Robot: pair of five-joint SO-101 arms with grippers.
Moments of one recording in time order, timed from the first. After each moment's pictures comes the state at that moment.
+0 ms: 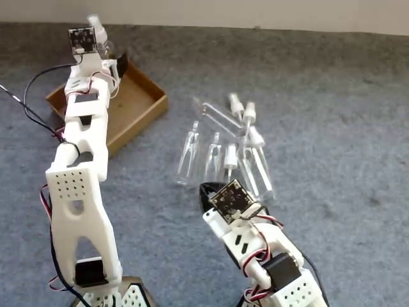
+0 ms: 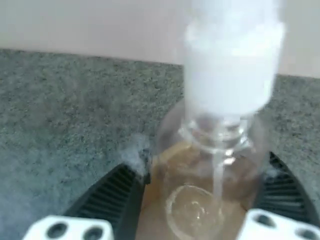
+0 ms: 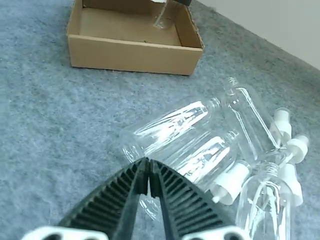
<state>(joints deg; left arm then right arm) -15.5 52.7 -27.5 6.8 4.5 -33.5 -104.3 95.7 39.7 15.8</state>
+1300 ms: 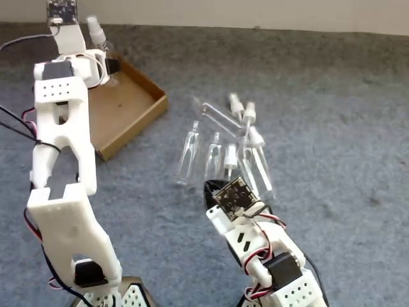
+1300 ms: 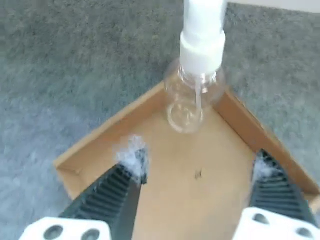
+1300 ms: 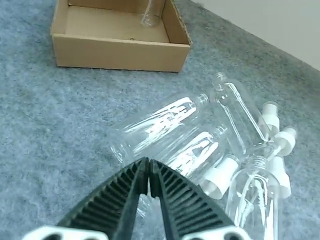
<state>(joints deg) -16.3 25.2 -27.6 59.1 4.5 -30.7 -104.3 95.7 39.7 15.8</state>
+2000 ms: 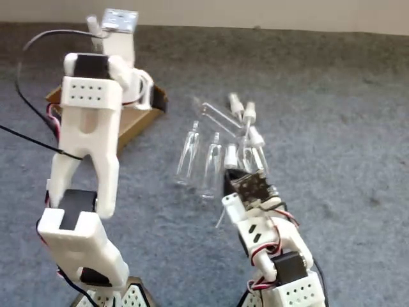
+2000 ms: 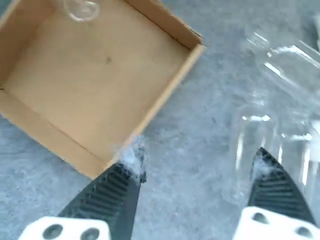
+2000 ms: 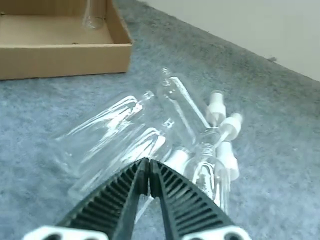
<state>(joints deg) -0.3 13.2 -27.6 91.6 4.5 -19.7 -104.3 95.7 37.0 15.8</state>
